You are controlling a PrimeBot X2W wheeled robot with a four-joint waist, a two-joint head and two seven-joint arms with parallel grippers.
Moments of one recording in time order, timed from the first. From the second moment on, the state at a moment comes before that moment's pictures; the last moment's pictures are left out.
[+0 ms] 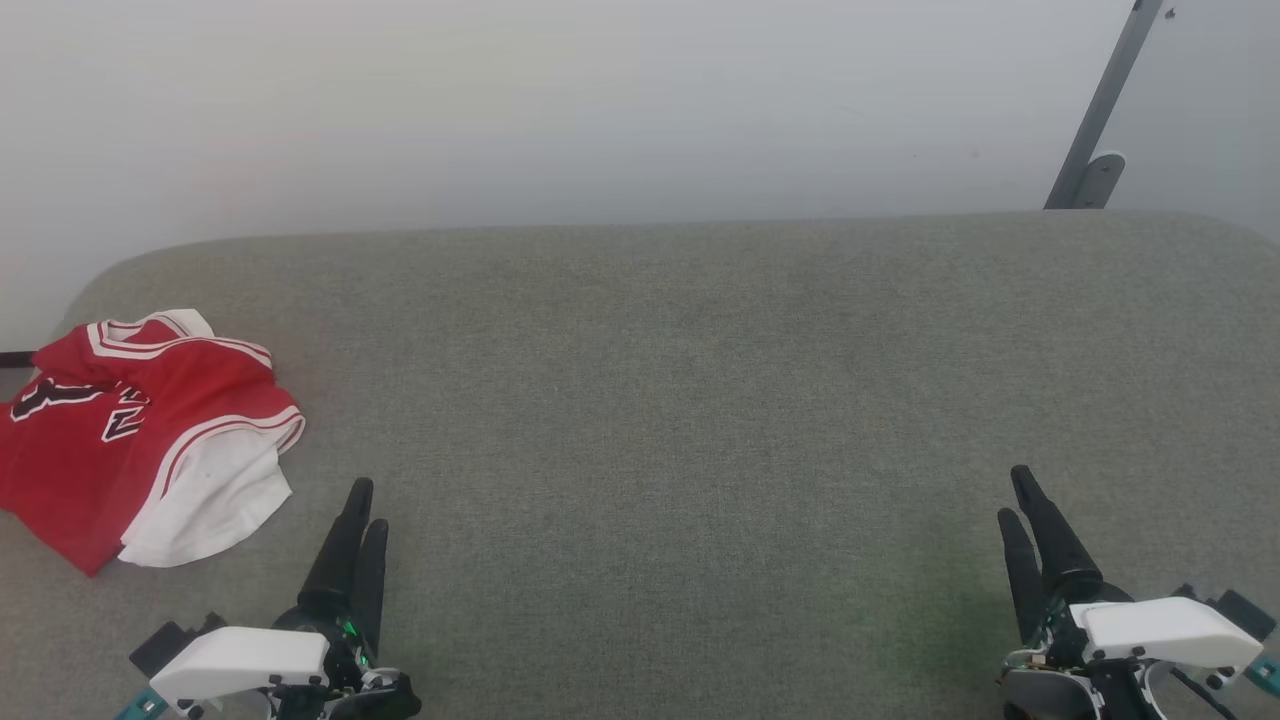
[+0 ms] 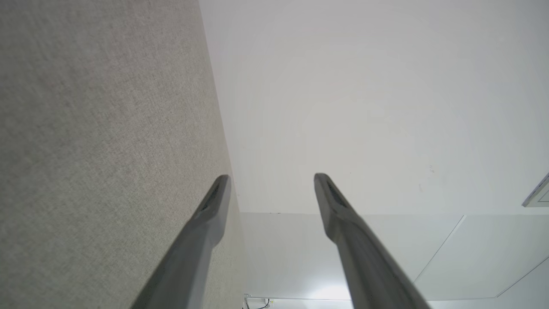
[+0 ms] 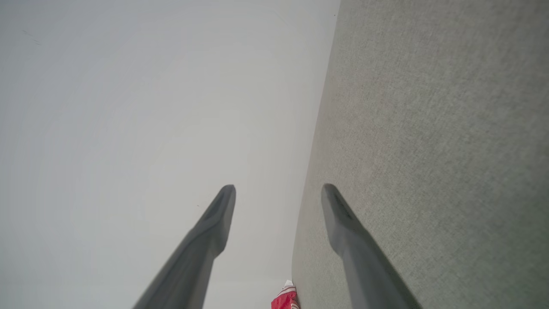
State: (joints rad) left arm -0.04 0.05 0.07 0.25 -1.61 -0.12 0.08; right arm -0.05 -0.05 -0.06 0.27 1.58 0.13 0.05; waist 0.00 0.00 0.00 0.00
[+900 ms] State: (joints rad) left arm -0.03 0.16 0.00 0.20 -1.22 -0.04 -0.05; right arm -0.09 -0.09 -0.01 0.30 1.10 0.13 -0.04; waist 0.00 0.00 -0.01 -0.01
